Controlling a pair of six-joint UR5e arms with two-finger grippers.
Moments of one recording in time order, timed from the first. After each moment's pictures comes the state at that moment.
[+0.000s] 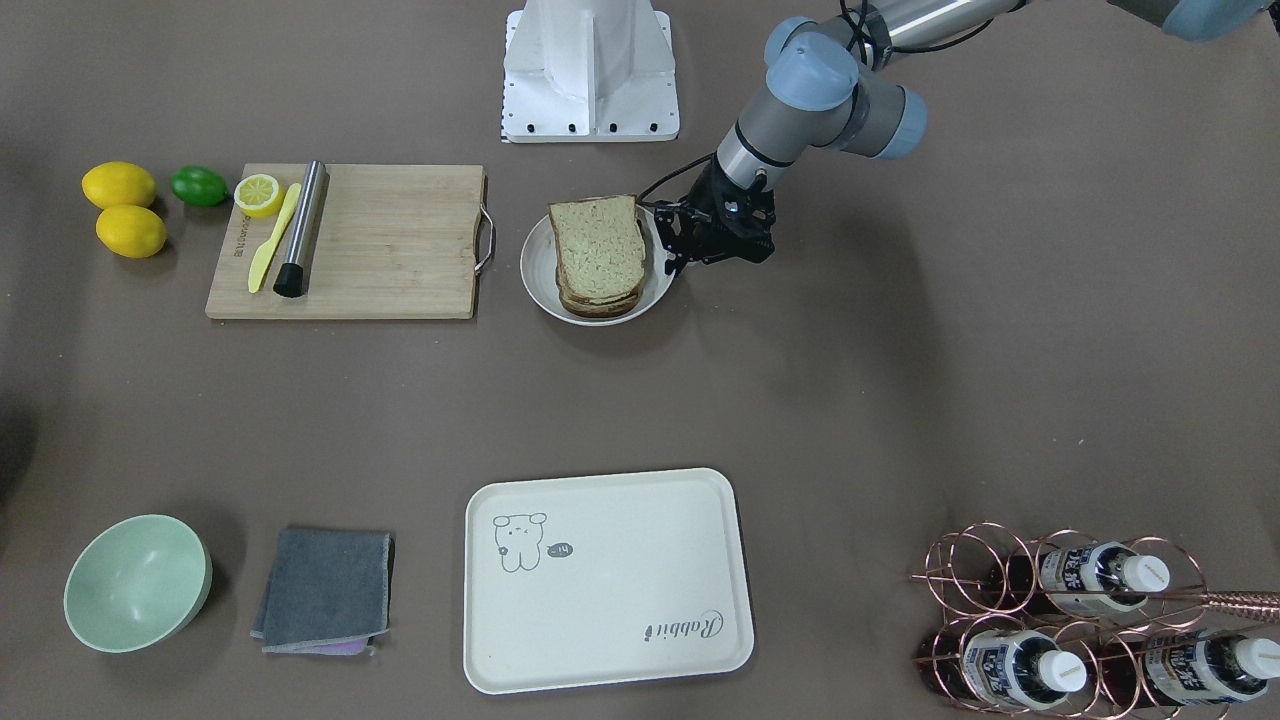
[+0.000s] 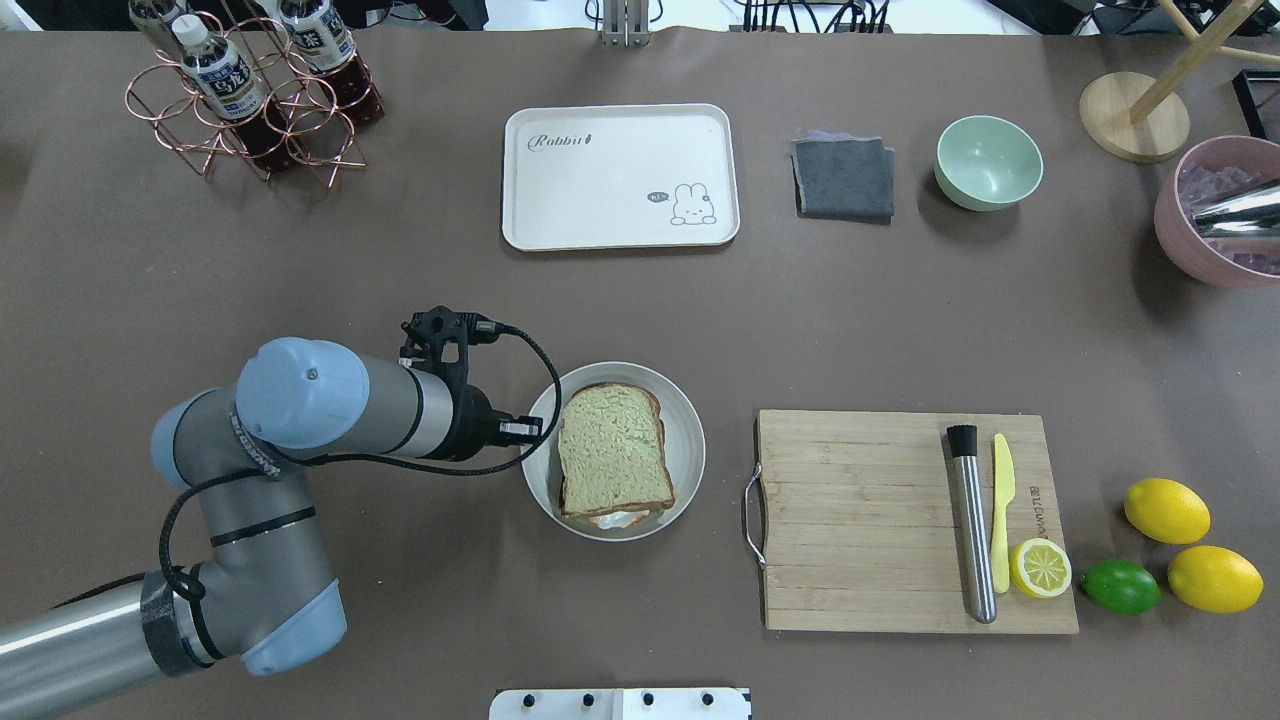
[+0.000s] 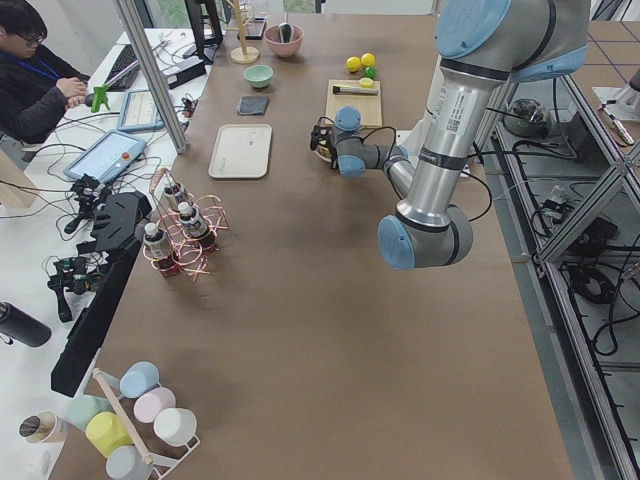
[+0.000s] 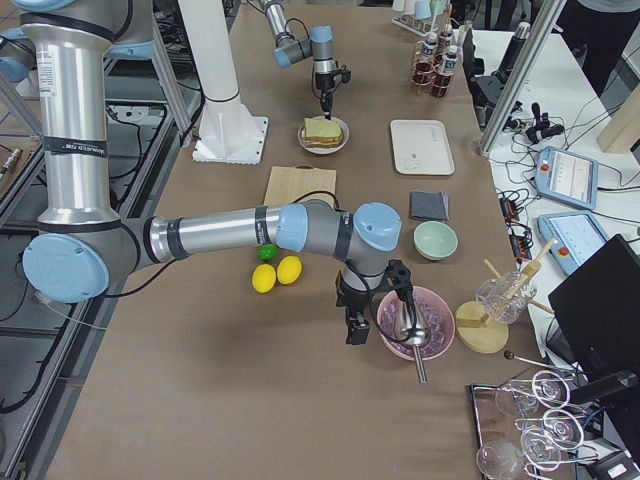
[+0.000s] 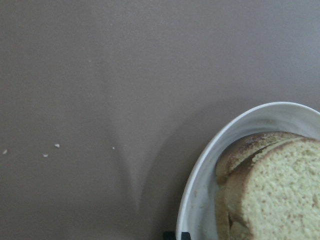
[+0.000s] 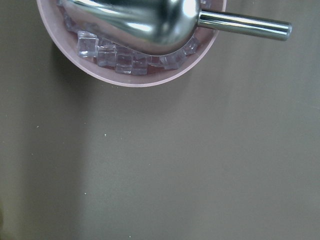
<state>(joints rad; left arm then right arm) -0.47 -1.99 -1.70 -2.21 -1.85 -1.22 1.56 -1.59 1.76 -1.87 2.18 -0.32</state>
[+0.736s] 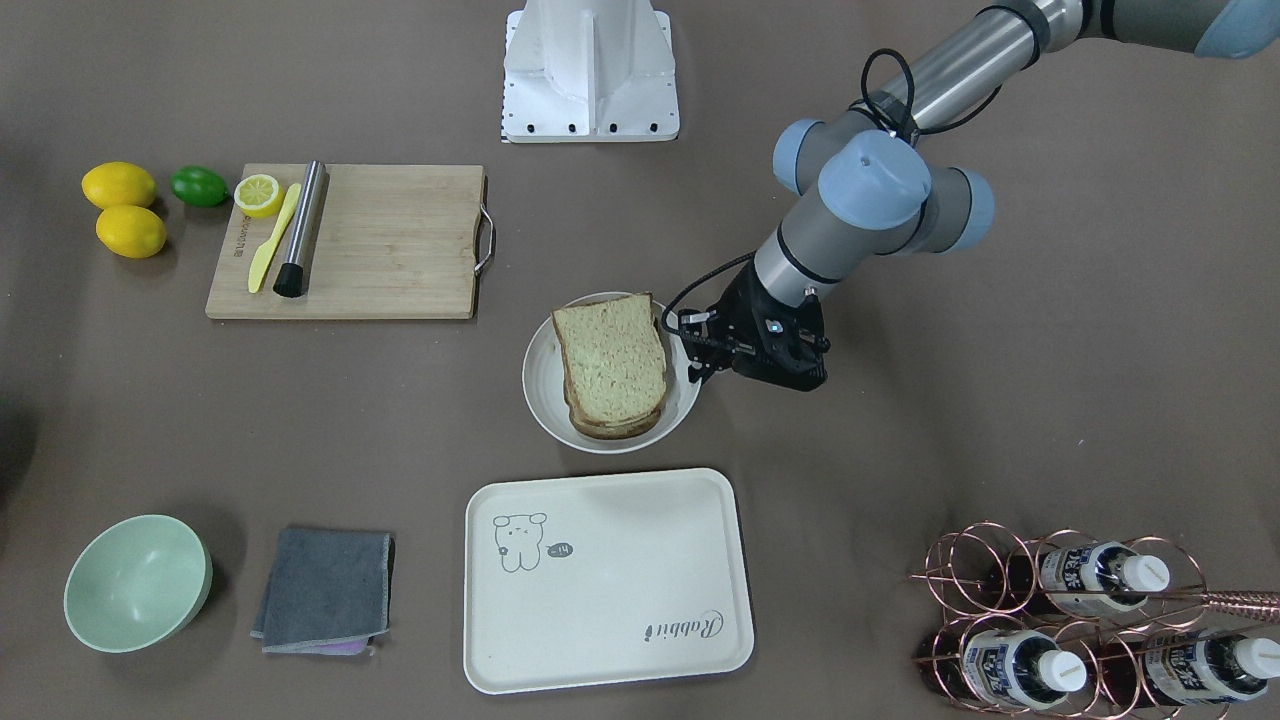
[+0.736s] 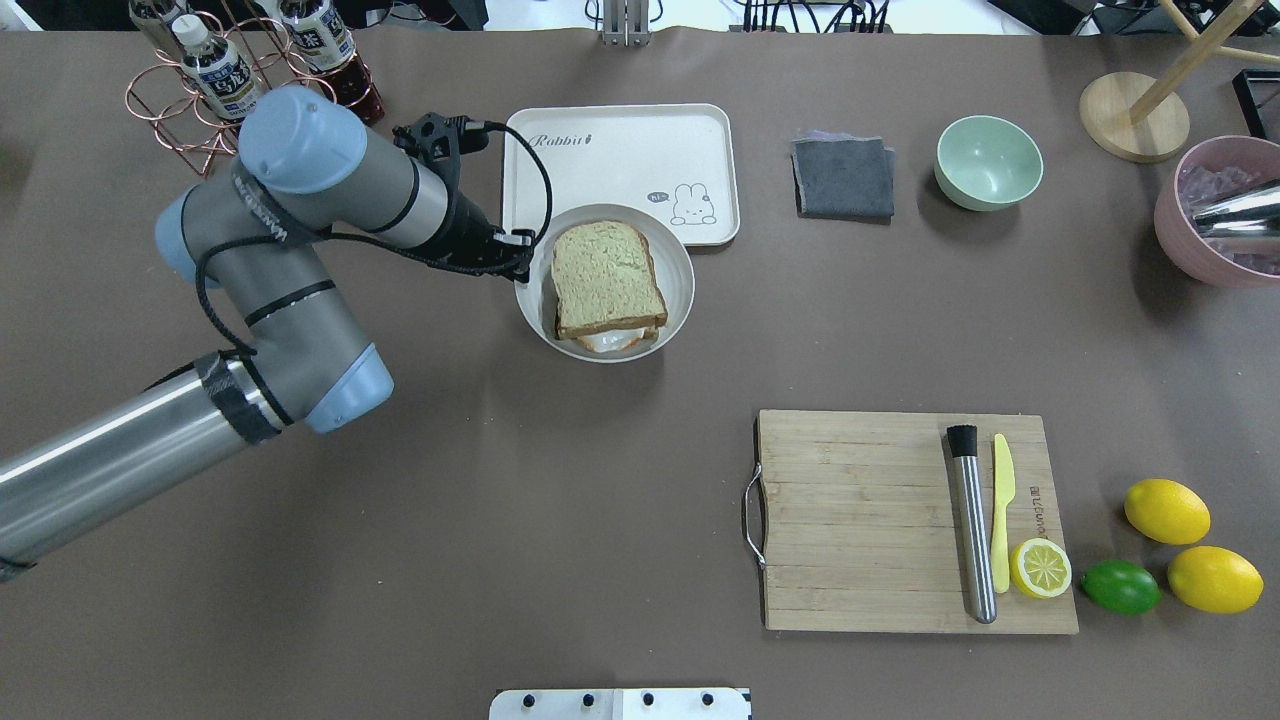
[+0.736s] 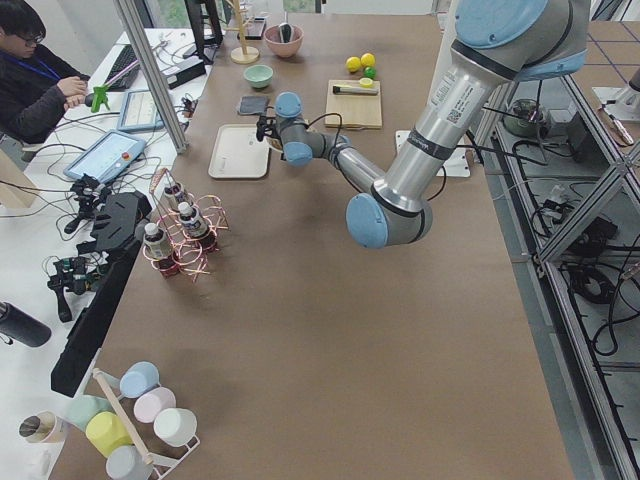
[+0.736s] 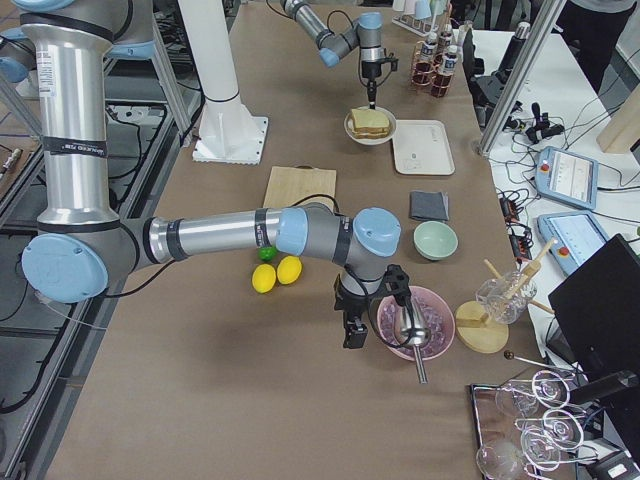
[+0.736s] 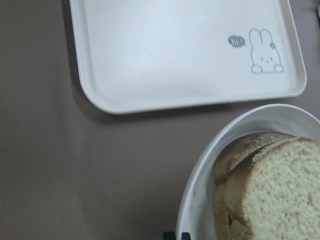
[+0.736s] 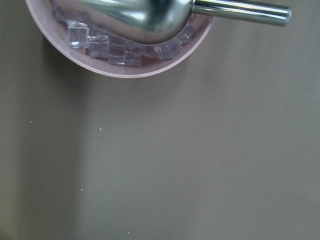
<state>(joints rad) -0.76 -2.26 -1.36 -2.21 -2.12 -1.17 1.56 -1.59 1.75 -1.87 2.18 -0.31</state>
